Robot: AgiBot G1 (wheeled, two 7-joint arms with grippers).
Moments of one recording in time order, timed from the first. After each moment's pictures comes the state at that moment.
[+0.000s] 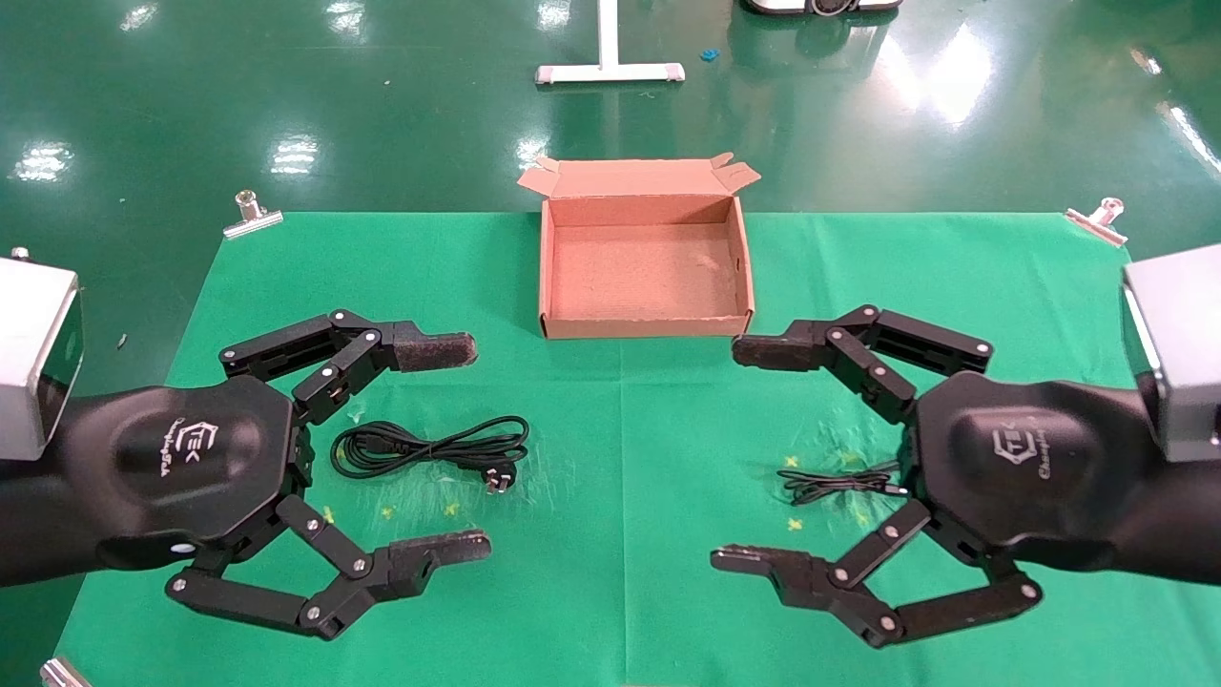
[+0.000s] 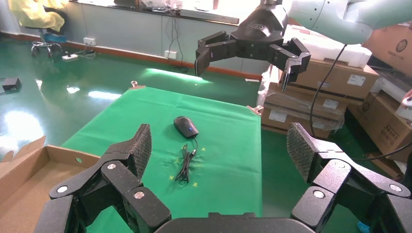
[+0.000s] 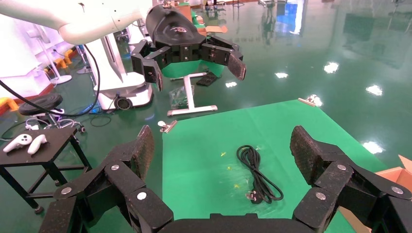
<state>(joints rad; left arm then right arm) -1.08 0.61 0.28 -1.28 0.73 1.49 -0.19 1.08 -0.61 -0.28 1.28 -0.73 -1.49 0.19</state>
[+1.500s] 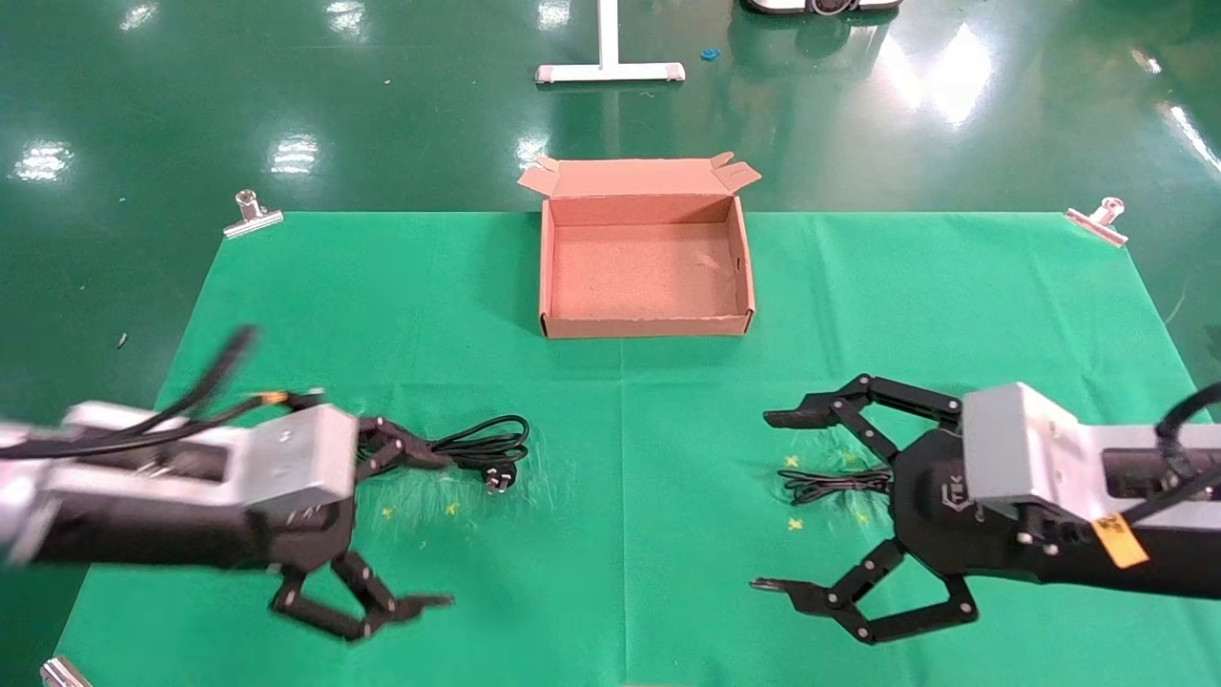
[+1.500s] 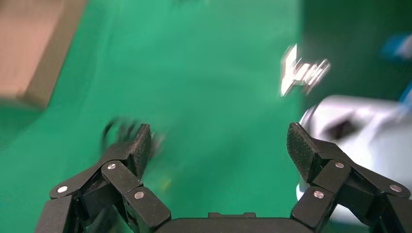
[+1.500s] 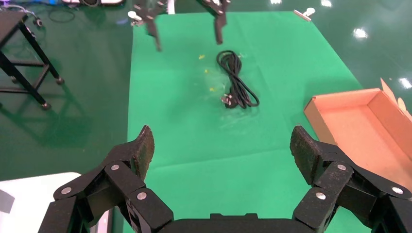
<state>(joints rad) -1.38 0.69 0.58 -1.35 1.48 1.50 -0.36 1.11 -0.56 -0.35 1.35 -1.03 -1.43 0.12</state>
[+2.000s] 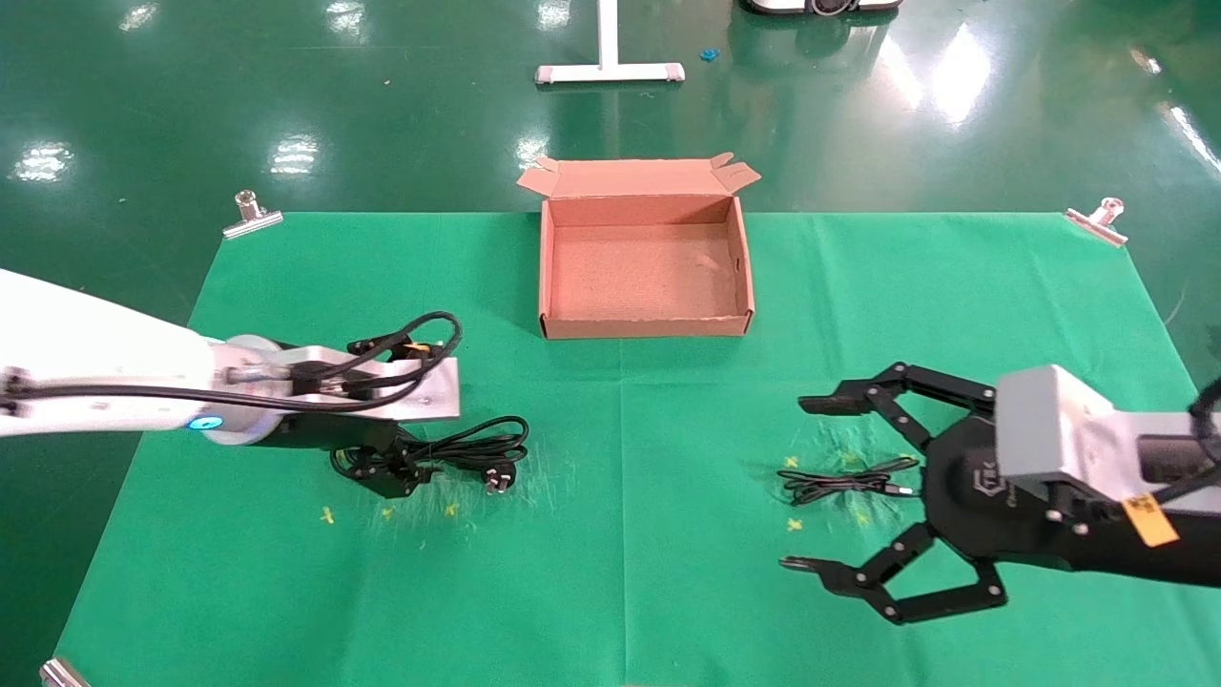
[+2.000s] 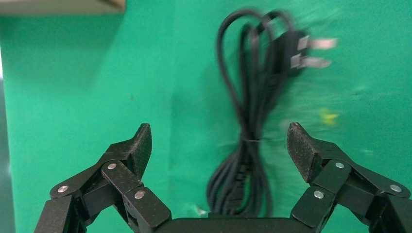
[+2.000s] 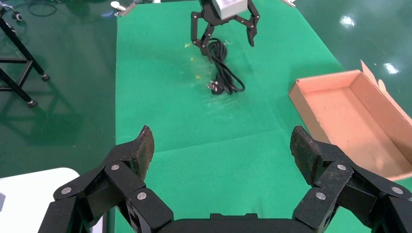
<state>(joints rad) -1.47 0.92 0.78 -1.35 2.05 1.35 -0.50 1.10 -0.52 -0.34 1.35 -1.04 -1.41 0.13</state>
